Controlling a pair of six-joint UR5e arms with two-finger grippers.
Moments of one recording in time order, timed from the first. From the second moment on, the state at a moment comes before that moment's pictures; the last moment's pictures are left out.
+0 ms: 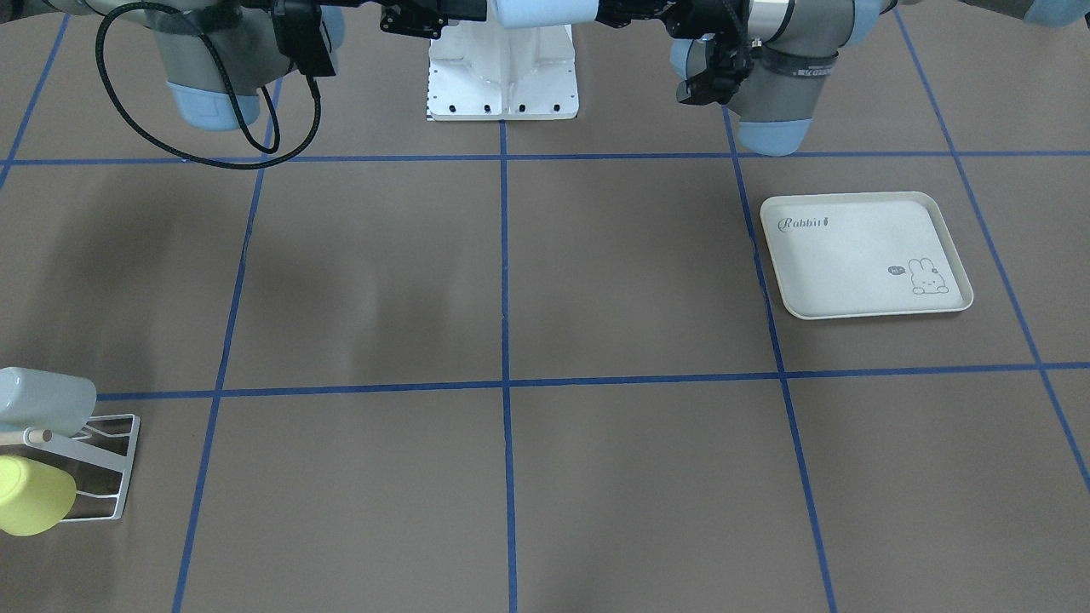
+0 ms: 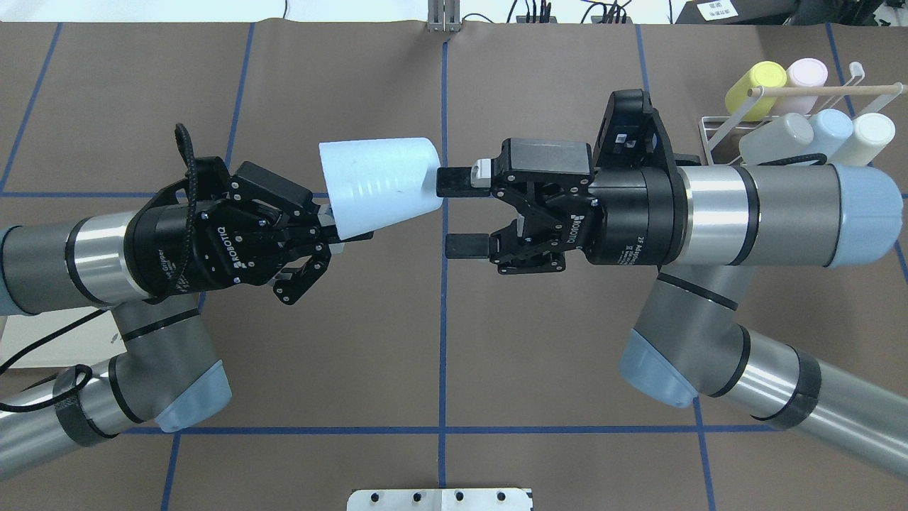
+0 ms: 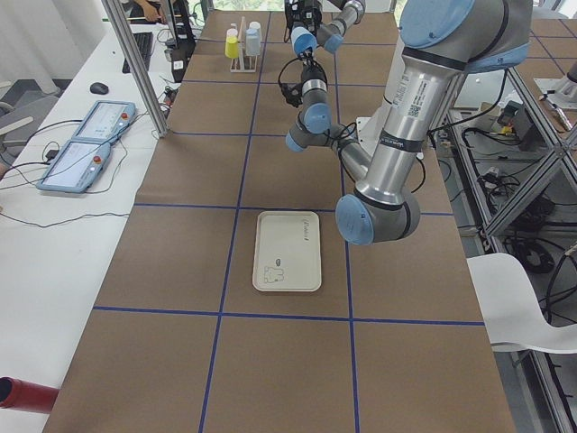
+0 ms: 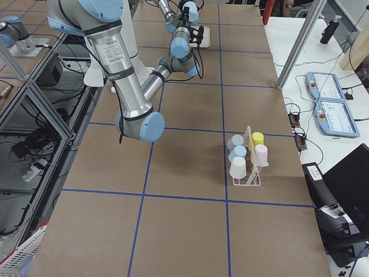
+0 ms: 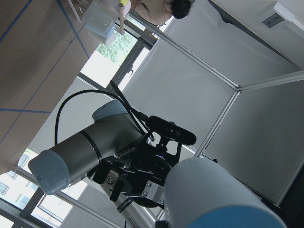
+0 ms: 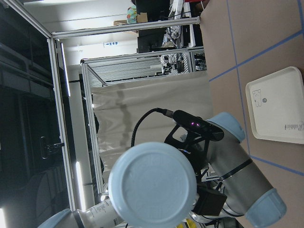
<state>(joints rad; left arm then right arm) -0.56 -2.00 -1.74 -3.50 -1.81 -2.58 0.61 -1.07 1.84 0.04 1.97 2.11</state>
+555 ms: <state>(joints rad) -0.55 -2.02 -1.75 -3.53 -1.81 -2.63 0.59 -1.04 1.83 0.04 1.92 2.09</state>
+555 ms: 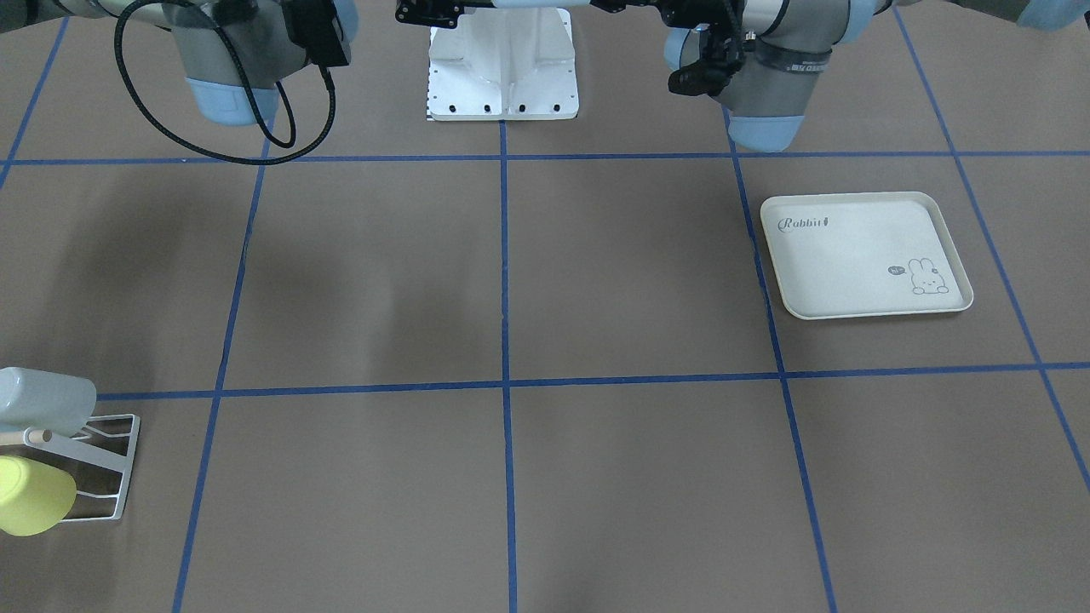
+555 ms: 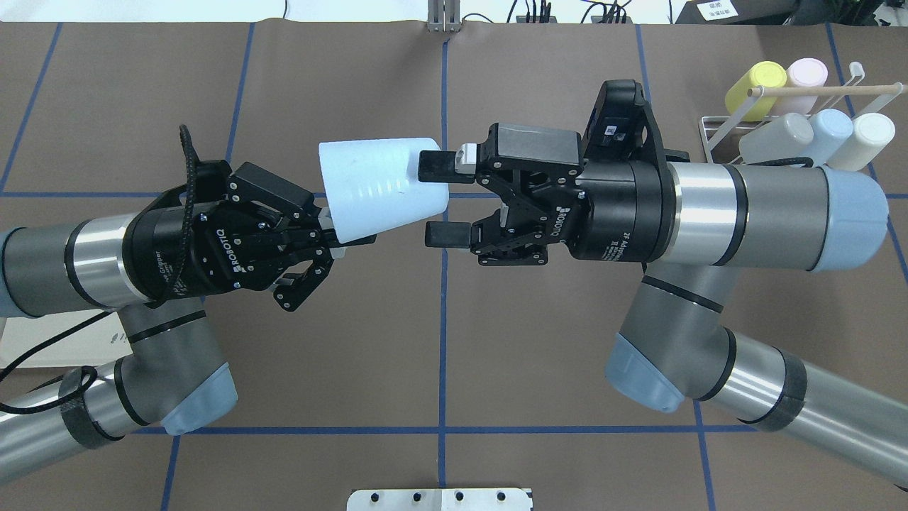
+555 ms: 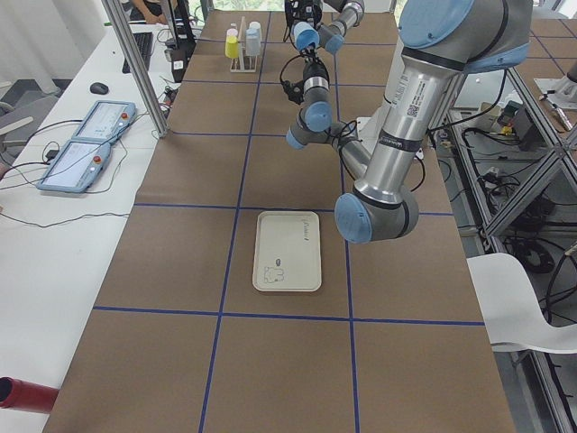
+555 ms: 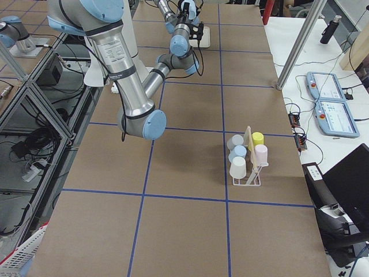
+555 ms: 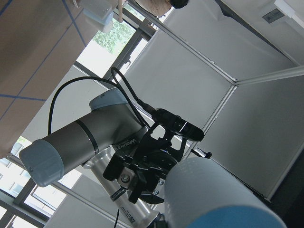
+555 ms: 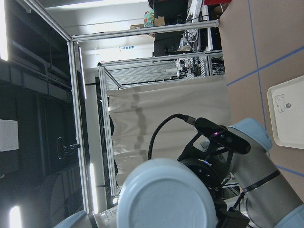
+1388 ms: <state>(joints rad) -0.52 -2.02 -1.75 -3.53 -1.81 -2.63 0.58 -1.04 1.83 0.04 1.89 2.09</state>
